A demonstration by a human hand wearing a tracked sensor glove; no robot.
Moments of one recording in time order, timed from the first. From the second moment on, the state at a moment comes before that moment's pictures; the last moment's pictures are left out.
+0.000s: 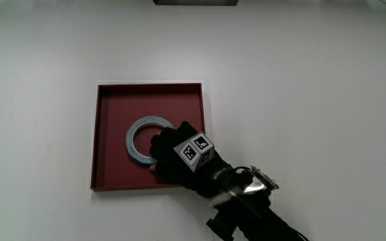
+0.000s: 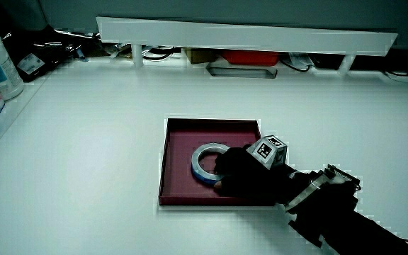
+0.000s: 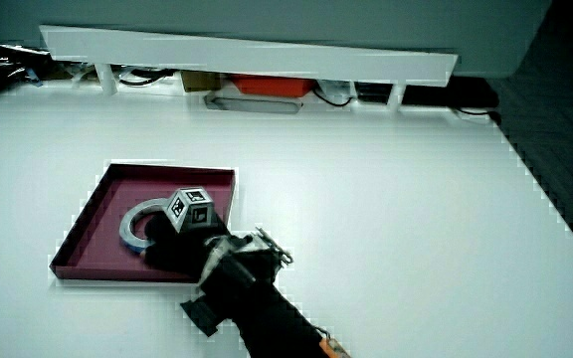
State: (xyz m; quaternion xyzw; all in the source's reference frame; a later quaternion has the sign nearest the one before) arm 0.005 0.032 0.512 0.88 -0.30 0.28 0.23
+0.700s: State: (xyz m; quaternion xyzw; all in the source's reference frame) arm 0.043 0.018 0.465 0.86 -0.28 0.36 0.23
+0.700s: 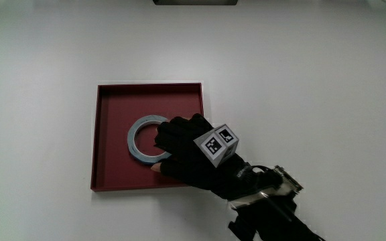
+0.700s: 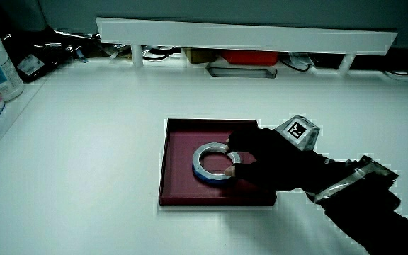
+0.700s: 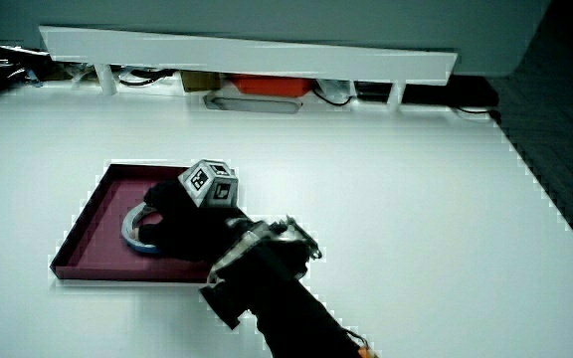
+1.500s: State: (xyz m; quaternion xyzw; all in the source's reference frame) arm 0.115 0.028 0.360 0.87 -0.25 0.29 0.30
